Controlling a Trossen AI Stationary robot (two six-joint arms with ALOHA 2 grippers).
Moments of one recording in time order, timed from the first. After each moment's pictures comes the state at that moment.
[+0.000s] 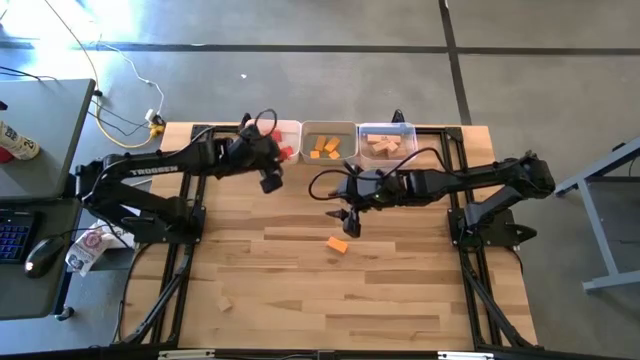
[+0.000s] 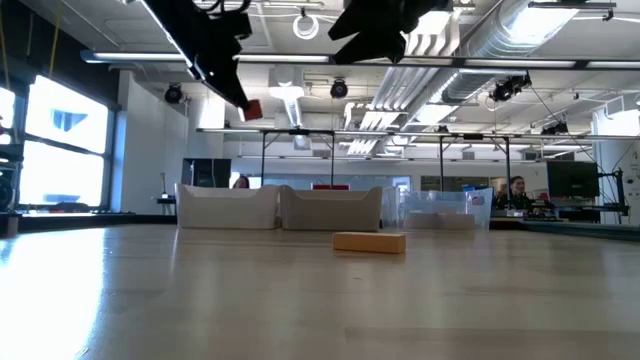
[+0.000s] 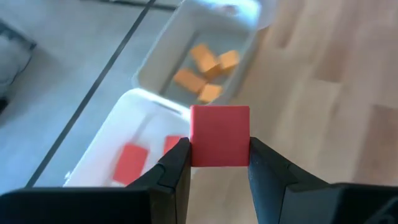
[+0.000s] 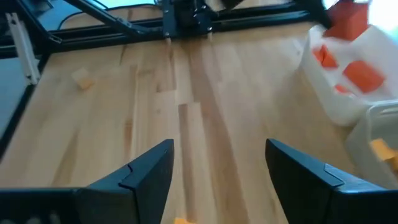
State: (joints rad) left arm 0.39 1.22 0.99 -0.57 -0.36 0.08; right arm 0.06 1.48 1.18 -0.27 0.11 0.14
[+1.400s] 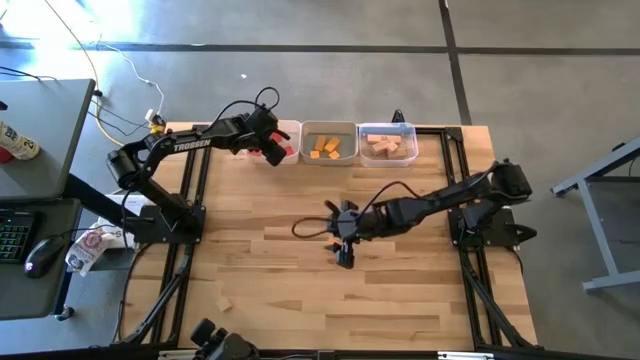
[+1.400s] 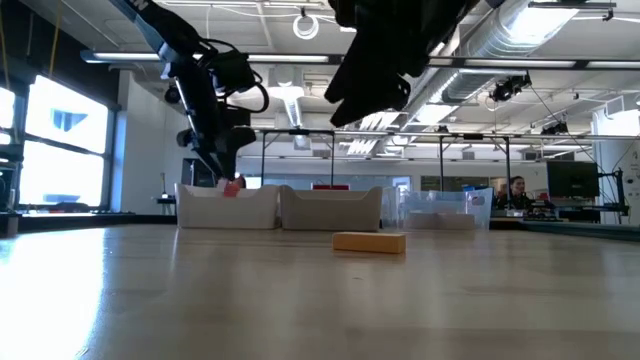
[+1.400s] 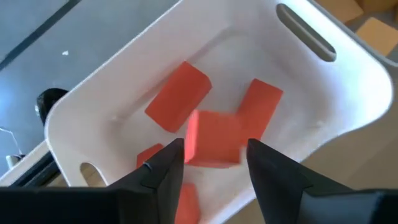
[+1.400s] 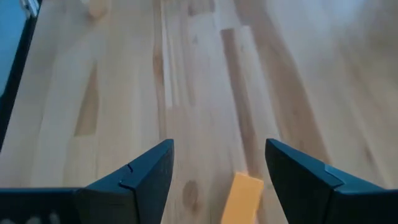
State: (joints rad) left arm 0.80 1.54 0.99 -0.50 -0.25 -0.08; right arm 0.21 1.68 1.16 -0.26 0.11 0.32
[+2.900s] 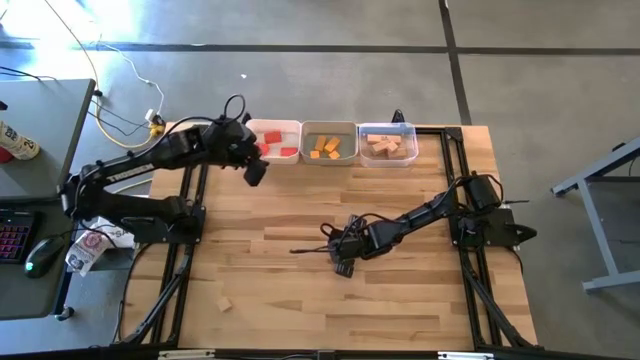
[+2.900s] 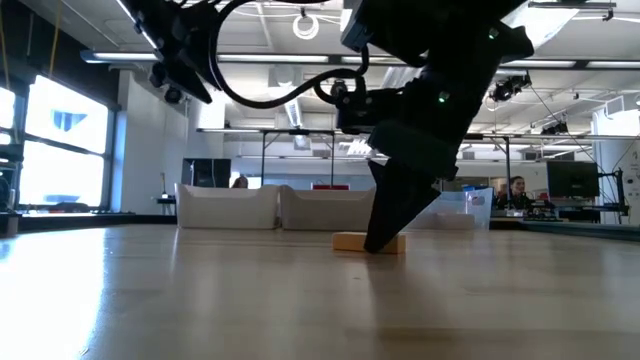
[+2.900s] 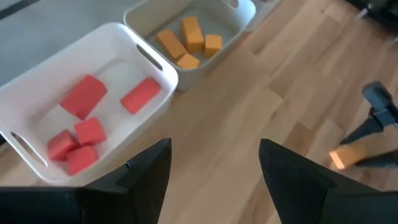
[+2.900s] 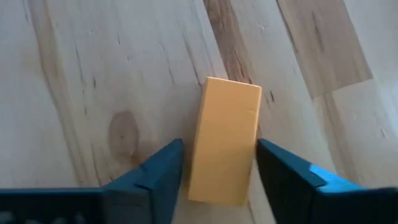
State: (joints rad) left arm 0.57 1.05 0.99 -0.75 -0.05 -0.27; right arm 0.27 1.95 1.16 -0.38 0.28 0.50
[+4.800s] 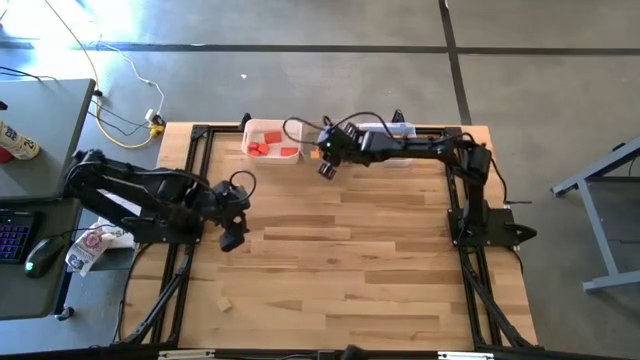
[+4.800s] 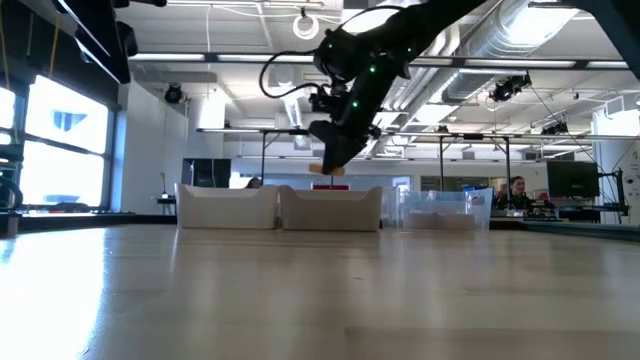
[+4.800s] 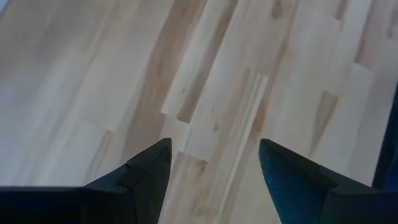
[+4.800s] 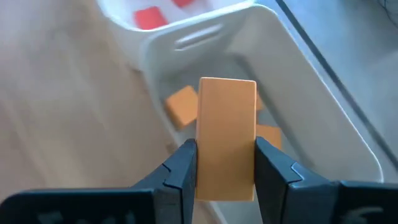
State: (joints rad) left arm -0.13 1.03 0.99 -1.07 -0.12 -0.62; right arm -0.34 1.95 1.49 -0.44 0.33 0.01
